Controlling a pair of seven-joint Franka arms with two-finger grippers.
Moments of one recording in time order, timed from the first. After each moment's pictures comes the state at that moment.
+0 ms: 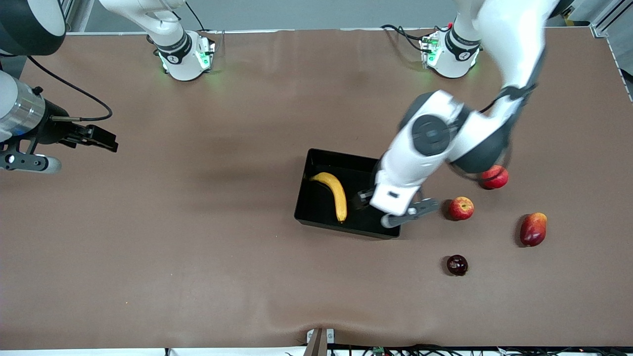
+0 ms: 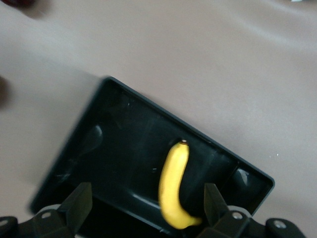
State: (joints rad) left arm -0.25 0.64 -0.42 -1.33 0.21 1.99 -1.03; right arm 0.10 0.12 -0.02 -1.47 0.02 1.48 0.20
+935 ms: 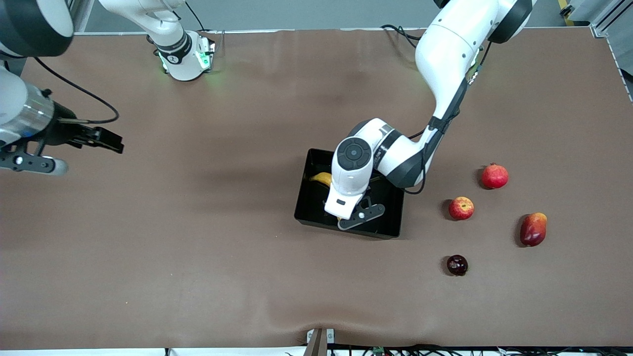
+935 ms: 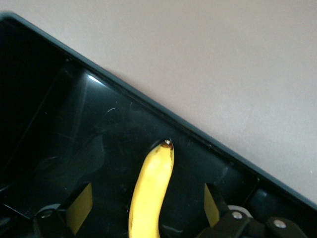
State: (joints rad) left arm -0.53 0.81 -0.18 -1.29 0.21 2.12 -1.12; right arm 0.14 0.14 -0.02 -1.46 0.02 1.48 0.29
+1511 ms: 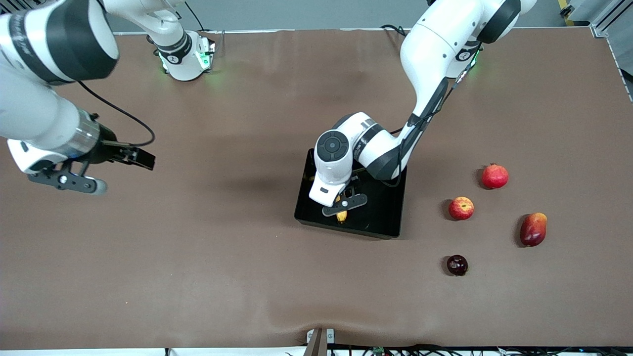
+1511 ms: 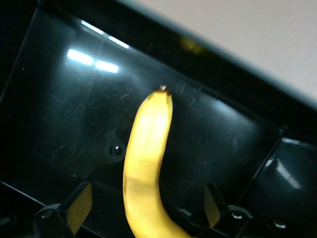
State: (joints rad) left arm -0.60 0.82 -0.18 -1.34 0.21 2.11 -1.12; right arm 0.22 0.24 -0.02 -1.42 0.03 1.55 0.42
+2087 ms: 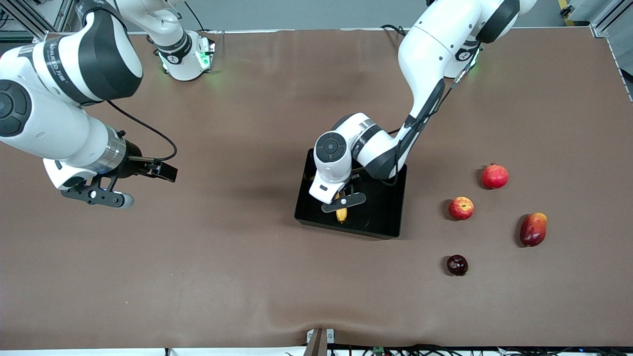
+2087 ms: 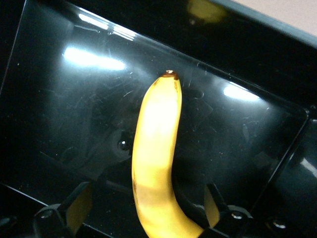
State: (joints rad) left arm -0.60 0.82 -0.18 -1.37 0.21 2.11 -1.05; right arm 0.24 0.29 -0.02 -1.41 0.06 1.60 0.42
